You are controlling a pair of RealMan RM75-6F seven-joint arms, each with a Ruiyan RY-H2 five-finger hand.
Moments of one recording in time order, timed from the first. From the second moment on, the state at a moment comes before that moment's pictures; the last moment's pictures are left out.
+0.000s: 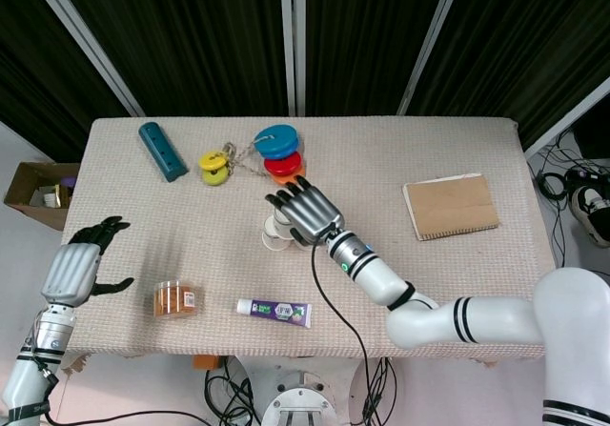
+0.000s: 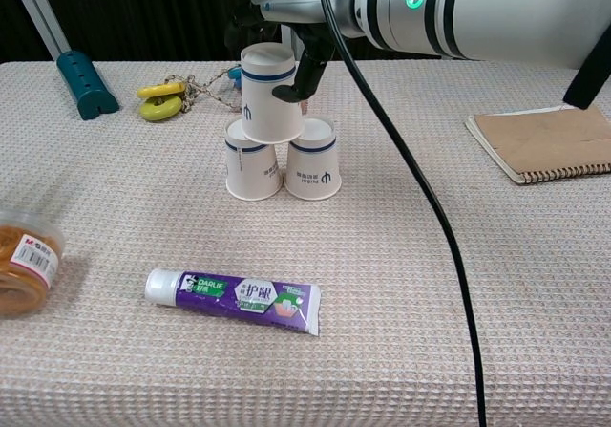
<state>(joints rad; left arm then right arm) -0.24 -1.13 -0.04 -1.76 1.38 1.33 0.06 1.23 -1.48 0.20 -1.69 -0.69 0.89 -0.66</state>
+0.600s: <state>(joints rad) -0.21 -1.15 -0.04 -1.65 1.44 1.42 0.15 0.92 -1.24 0.06 -1.95 -1.02 1.26 -0.54</state>
